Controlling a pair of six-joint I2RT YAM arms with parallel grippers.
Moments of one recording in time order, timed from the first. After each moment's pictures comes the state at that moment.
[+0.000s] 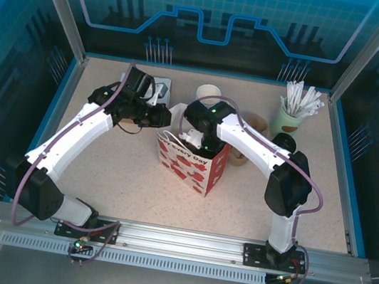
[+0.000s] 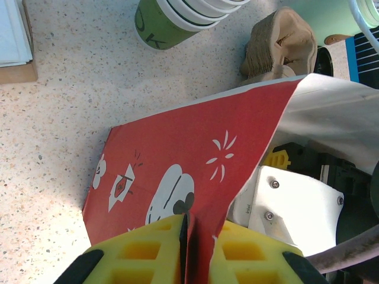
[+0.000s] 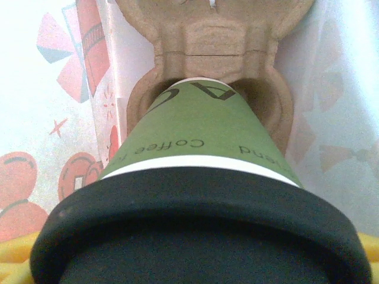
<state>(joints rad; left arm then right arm) -0.35 1.41 1.37 -0.86 0.36 -0.47 0.78 1.93 1.74 -1.40 0.01 -0.26</state>
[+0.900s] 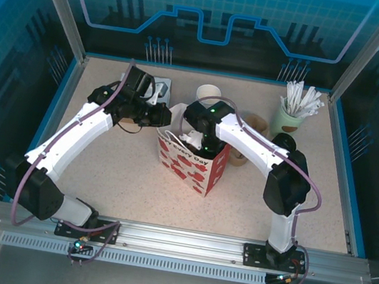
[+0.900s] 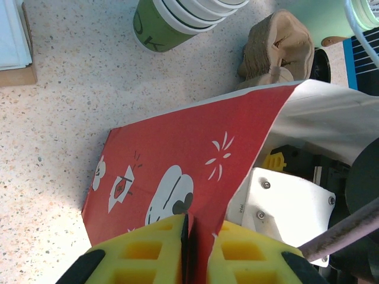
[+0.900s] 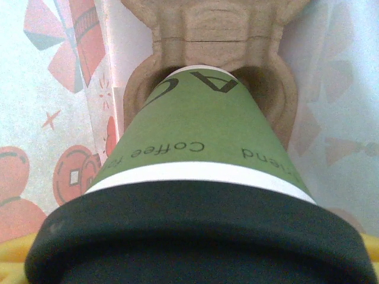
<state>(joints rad) -0.35 1.42 1.38 -0.87 0.36 -0.47 0.78 1.95 1.75 -1.43 0.02 -0.26</state>
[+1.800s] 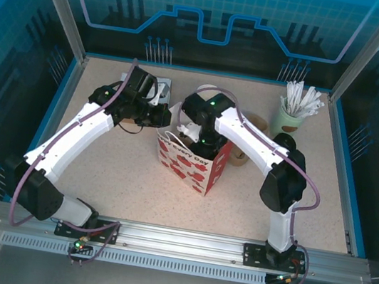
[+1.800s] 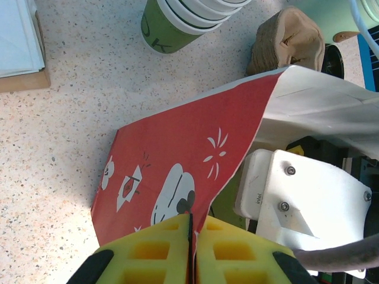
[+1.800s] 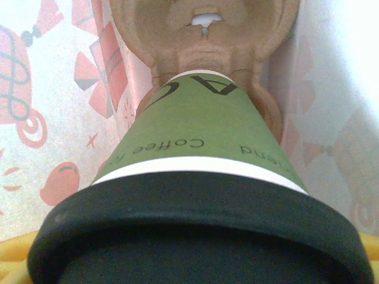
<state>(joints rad) -0.38 1.41 1.41 -0.90 0.29 -0.46 0.78 1.98 1.90 -1.51 -0.03 -0.18</state>
